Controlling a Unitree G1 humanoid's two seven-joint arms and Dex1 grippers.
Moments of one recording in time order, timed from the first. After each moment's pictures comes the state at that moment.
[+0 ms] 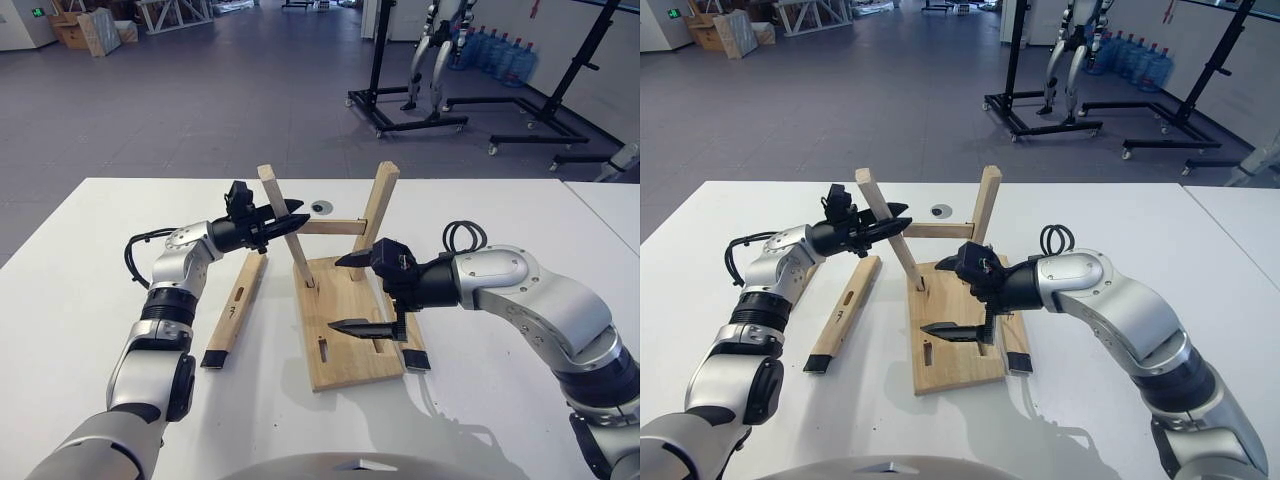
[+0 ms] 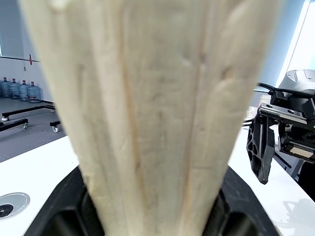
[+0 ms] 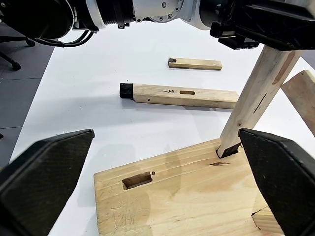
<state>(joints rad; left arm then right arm) -0.68 0.30 0.04 0.61 -0.43 0.14 -1.30 -0.43 -0.75 0.23 -0.60 0.58 0.89 0.87</state>
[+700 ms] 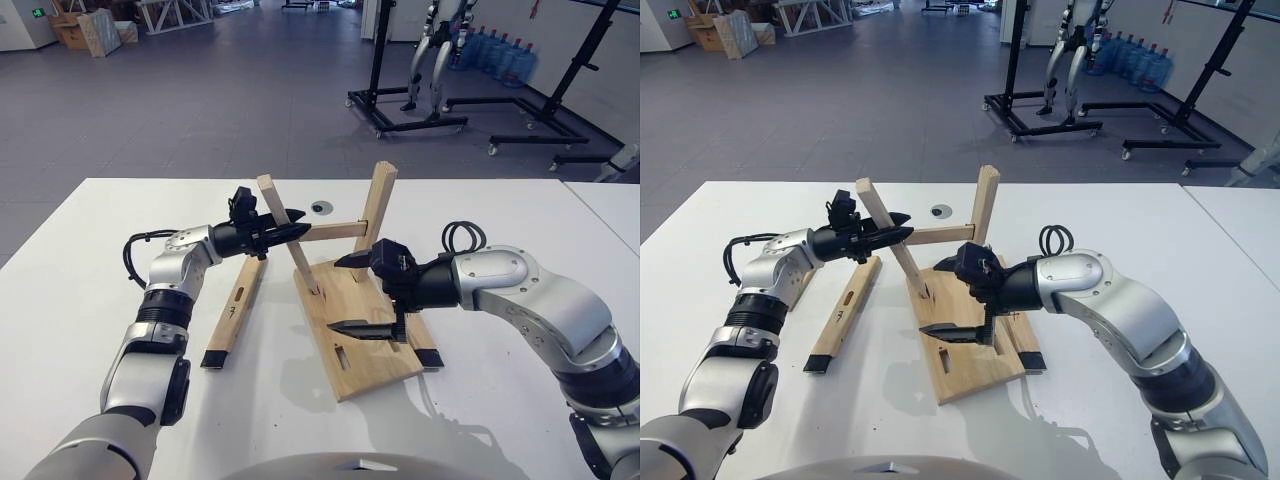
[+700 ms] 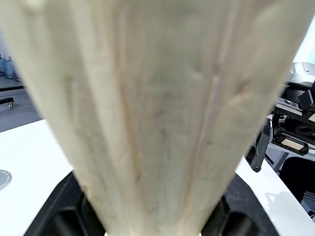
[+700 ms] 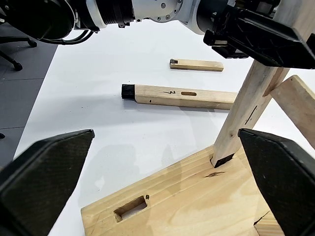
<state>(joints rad) -0.67 0.32 0.00 0.59 -0.45 0.28 -1.29 -0.43 -0.75 0.24 -0.61 0.59 0.89 0.87</state>
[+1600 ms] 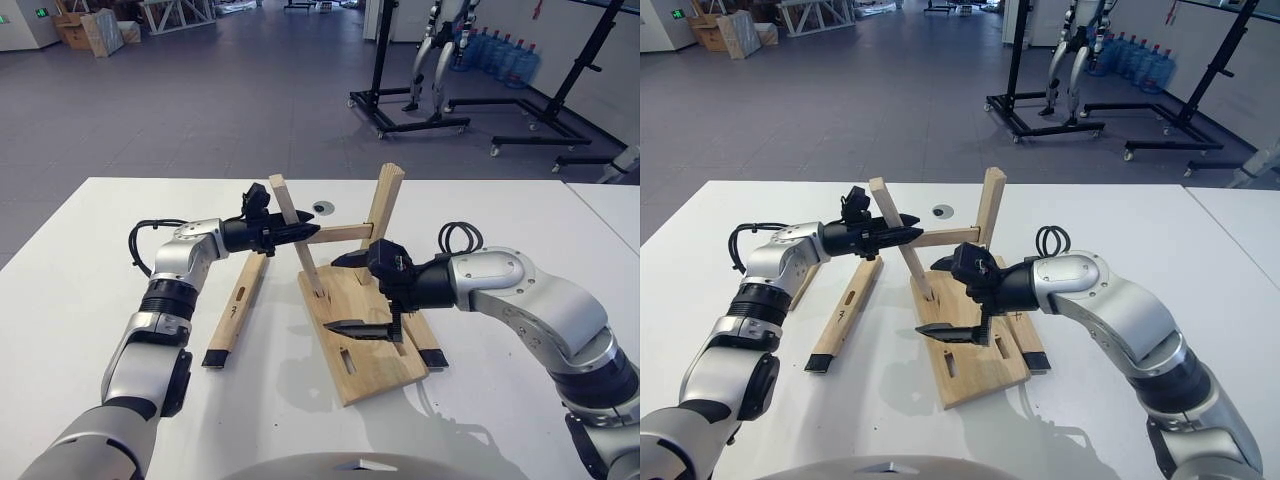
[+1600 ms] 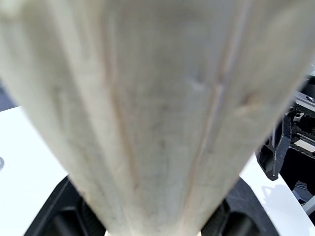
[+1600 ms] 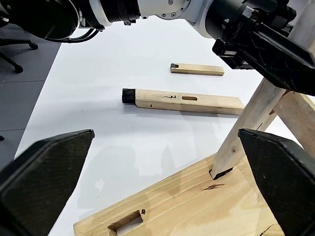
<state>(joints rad) -0.72 0.33 -0.06 0.57 -0.42 0.37 -1.24 -0.43 -0.73 0.24 -0.61 0.59 0.90 0.85</state>
